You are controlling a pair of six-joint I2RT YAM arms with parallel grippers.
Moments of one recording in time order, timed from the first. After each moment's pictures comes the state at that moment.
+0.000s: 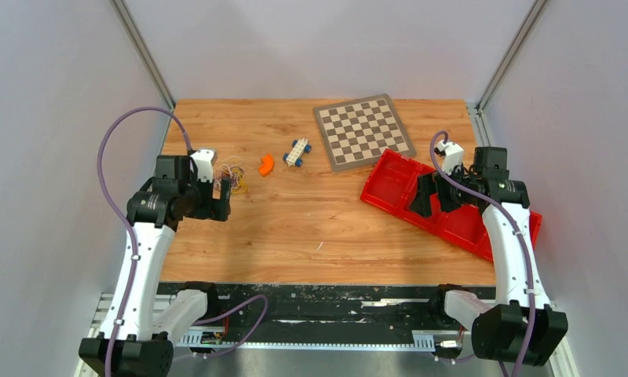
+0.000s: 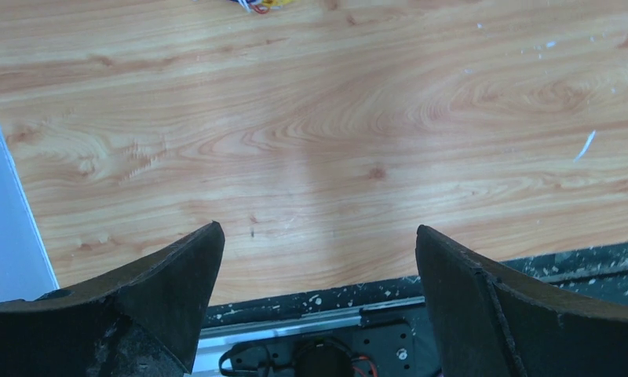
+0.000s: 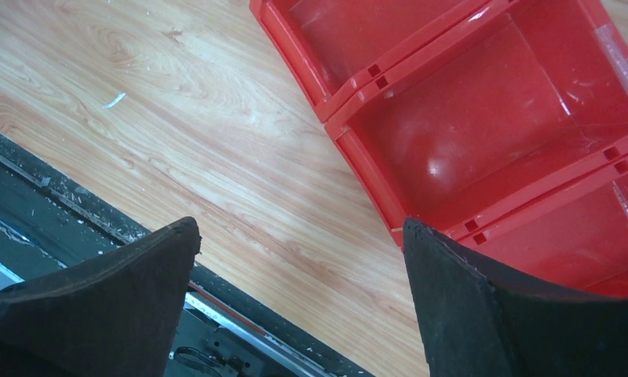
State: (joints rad) left arm -0.05 0.91 1.08 -1.07 0.11 0.08; right arm -0.13 1.07 1.05 -0.96 -0.55 -0.36
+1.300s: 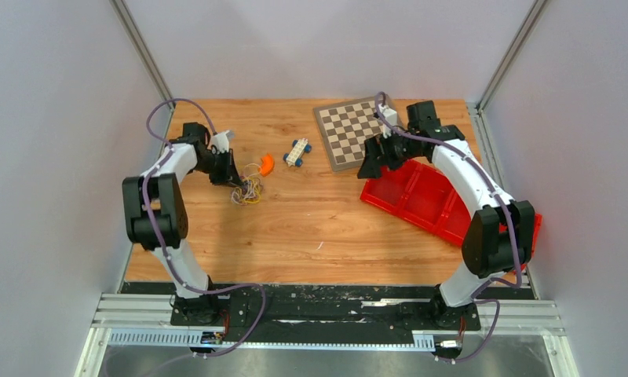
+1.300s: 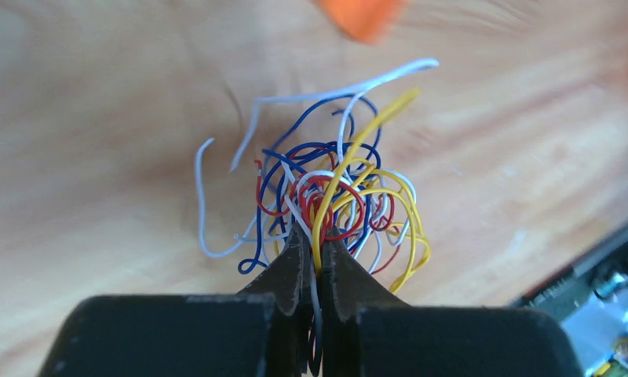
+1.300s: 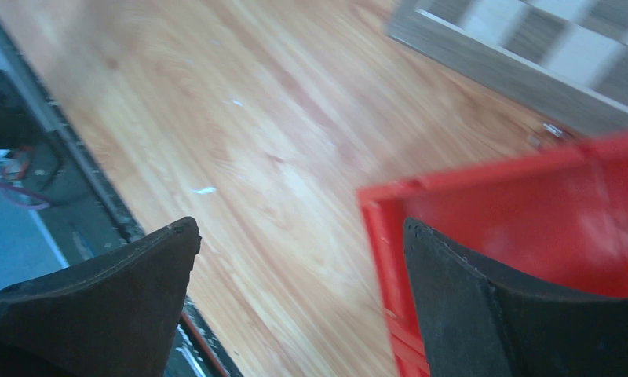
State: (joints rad) left arm 0.11 1.91 1.36 -0.72 0.52 0.08; right arm 0.18 1.64 1.43 -0.77 -0.66 -0.25
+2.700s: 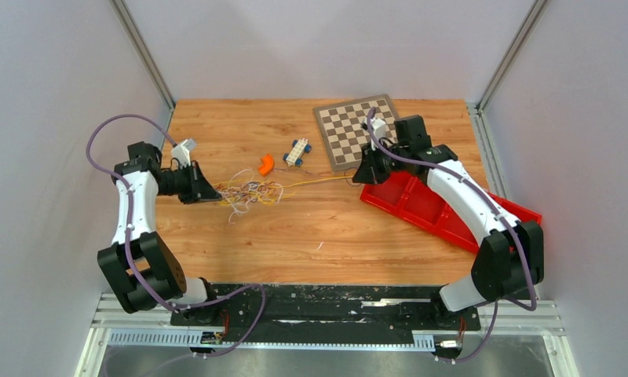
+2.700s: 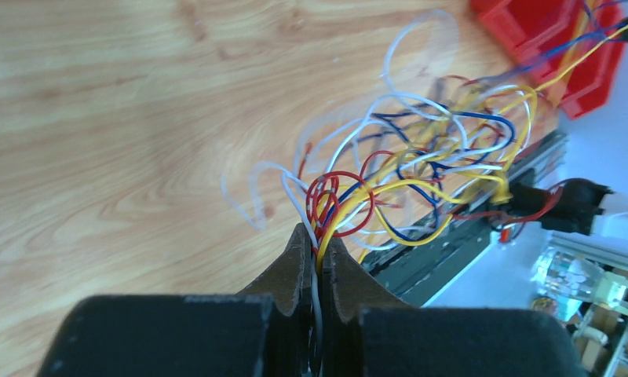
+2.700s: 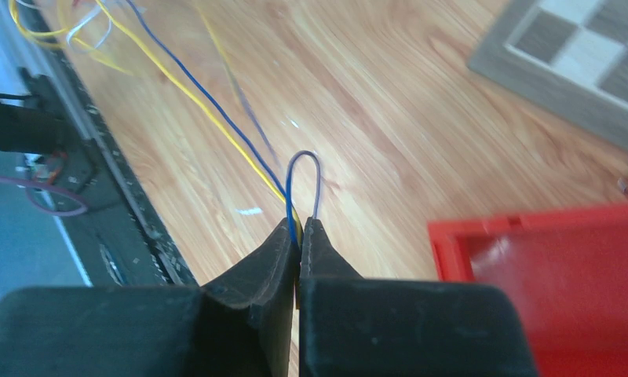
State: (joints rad) left arm 0.40 1.38 1.14 -1.08 0.83 0.28; right arm 0.34 1.47 1.23 -0.57 -0.63 -0.09
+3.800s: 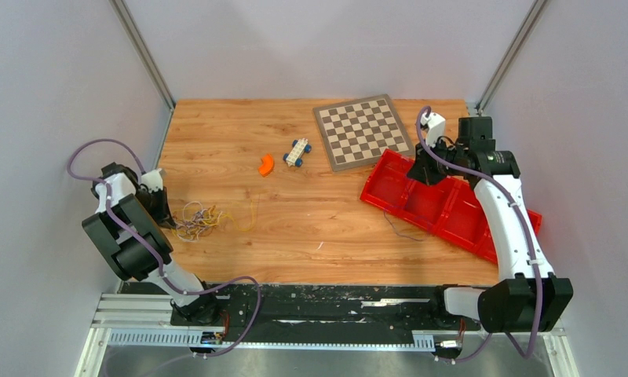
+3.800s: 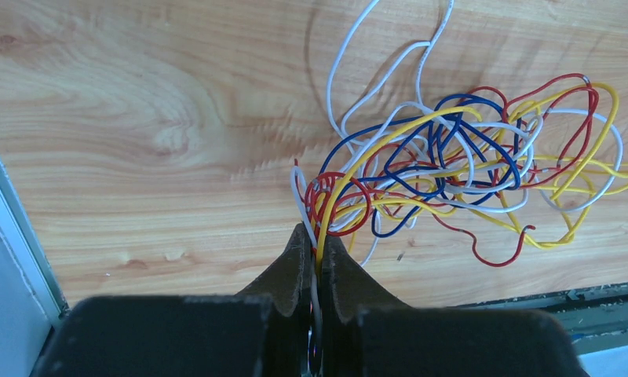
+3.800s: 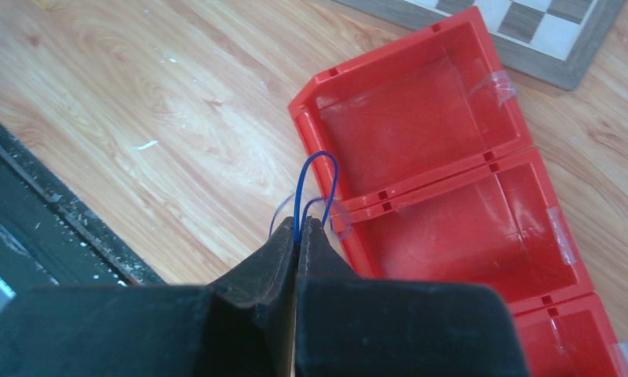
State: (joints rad) left arm 0.65 1.64 1.11 -0.95 0.32 0.47; right arm 0.03 1.26 1.29 -0.89 -0.57 -0.38
